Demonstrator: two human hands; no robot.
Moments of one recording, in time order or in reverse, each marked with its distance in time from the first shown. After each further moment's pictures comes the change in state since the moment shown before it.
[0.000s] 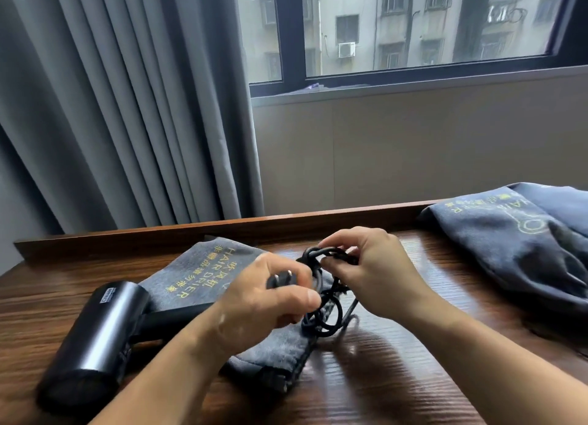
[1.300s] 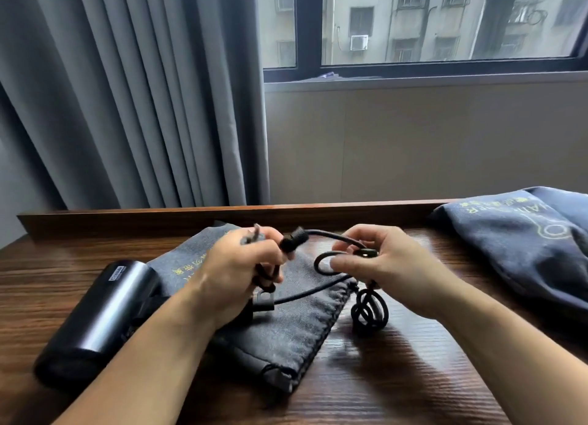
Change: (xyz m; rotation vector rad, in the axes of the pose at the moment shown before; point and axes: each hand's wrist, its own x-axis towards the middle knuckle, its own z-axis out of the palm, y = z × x) left_hand 0.002 -0.010 -0.030 -0.121 0.393 -0.168; right_hand 0.002 0.003 -0.009 0.361 -0.307 0.197
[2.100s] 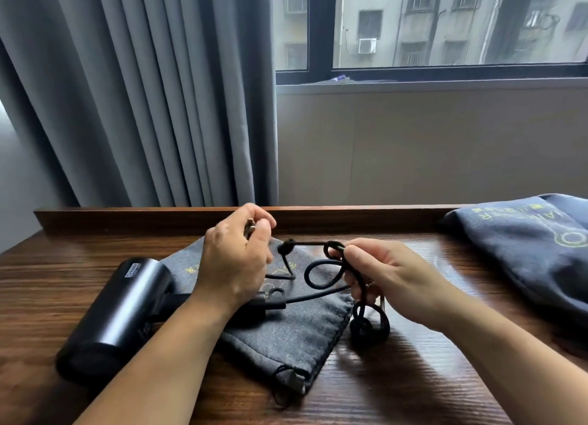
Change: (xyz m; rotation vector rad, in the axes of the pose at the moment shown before) left_hand 0.007 -0.008 -0.015 0.611 0.476 0.378; right_hand -0.002 0.004 0.012 0.023 -0.113 -0.021
